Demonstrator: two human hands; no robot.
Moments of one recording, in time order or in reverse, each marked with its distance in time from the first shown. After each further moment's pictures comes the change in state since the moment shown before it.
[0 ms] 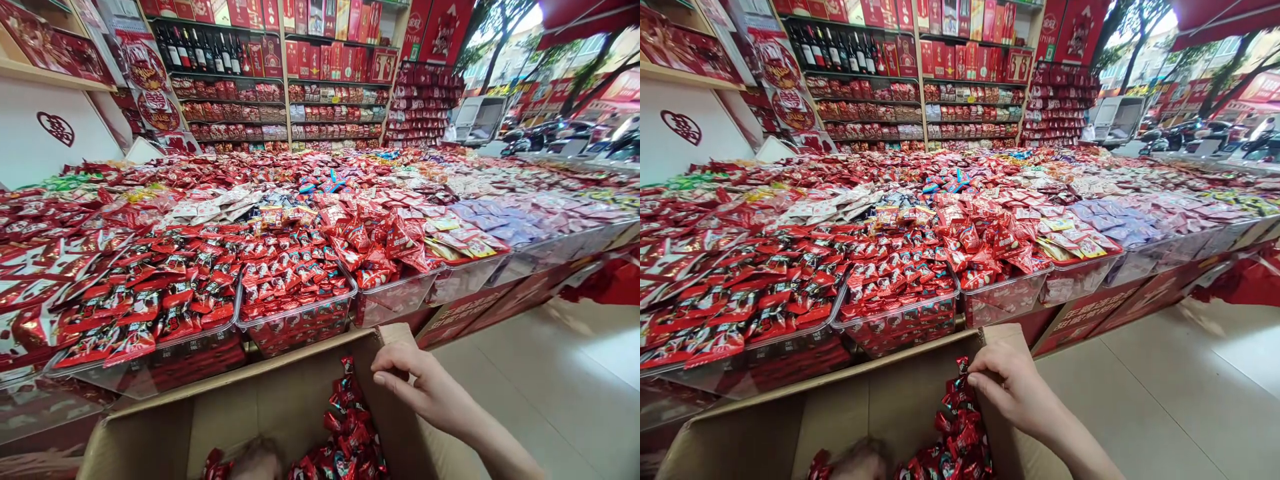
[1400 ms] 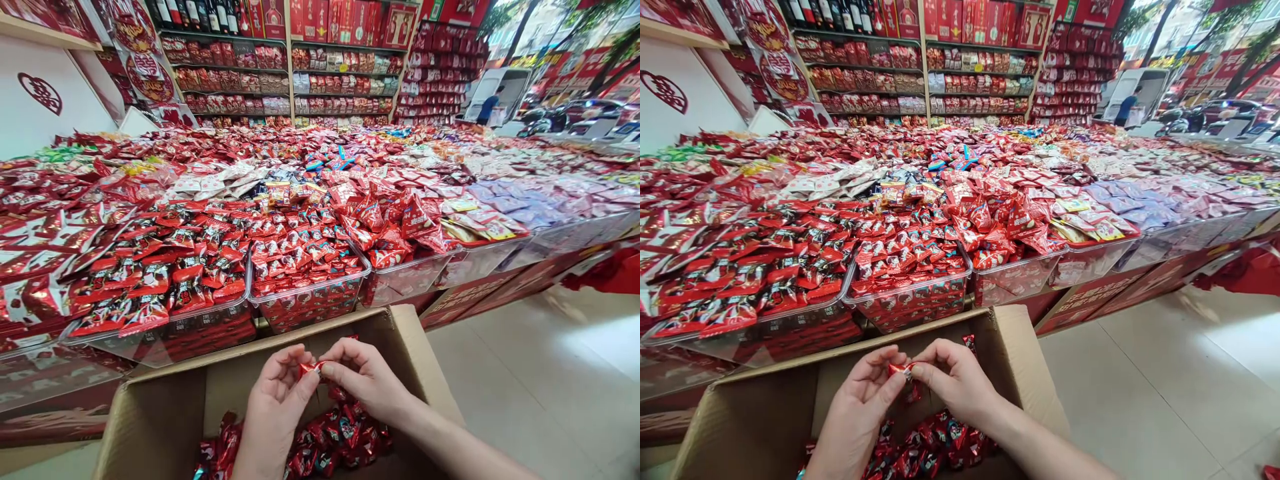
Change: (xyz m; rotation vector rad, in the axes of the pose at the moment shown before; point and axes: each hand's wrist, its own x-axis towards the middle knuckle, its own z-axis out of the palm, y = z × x) left_hand -0.066 0.114 -0.075 -1.534 0.388 0.136; right_hand 0.027 -0.033 0.085 0.809 -0.006 0.231
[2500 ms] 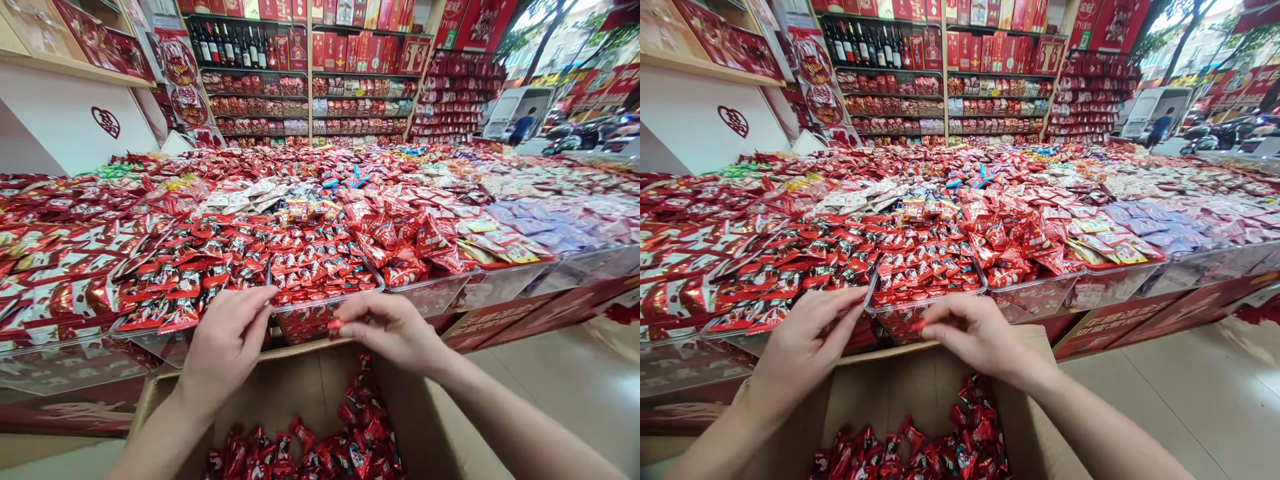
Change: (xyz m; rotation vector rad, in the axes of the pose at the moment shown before) left_hand 0.031 0.113 -0.023 1.380 0.059 1.148; right_hand 0.034 -0.084 -0.027 -0.460 -0.067 -0.484
